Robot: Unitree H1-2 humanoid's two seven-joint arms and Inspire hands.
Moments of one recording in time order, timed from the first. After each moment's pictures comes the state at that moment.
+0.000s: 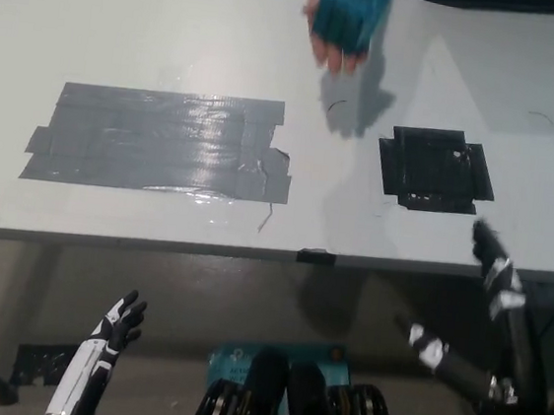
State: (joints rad) left_arm 0.09 0.15 -0.04 0.04 0.05 -0.17 -0.07; right_arm -0.03 -0.04 0.07 -0.31 -0.18 -0.11 0.00
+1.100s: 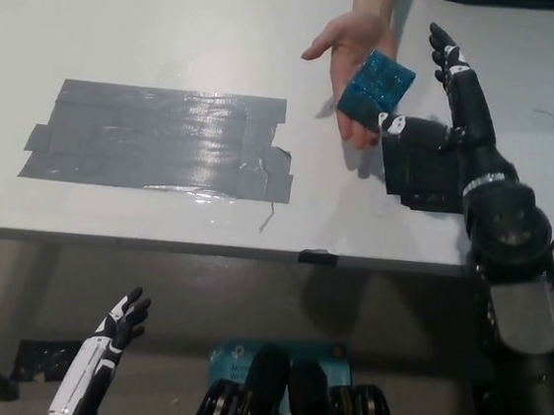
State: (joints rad) left_arm 0.08 0.15 -0.04 0.03 0.06 -0.18 -0.07; right_arm -0.79 -0.09 -0.02 0.47 -0.16 0.13 0.01
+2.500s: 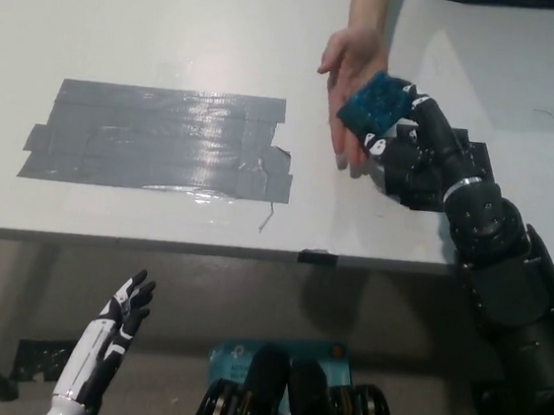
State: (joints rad) left_arm 0.04 0.15 -0.04 0.03 0.05 -0.18 -0.07; right_arm -0.86 -0.14 0.15 0.79 -0.22 0.03 -0.01
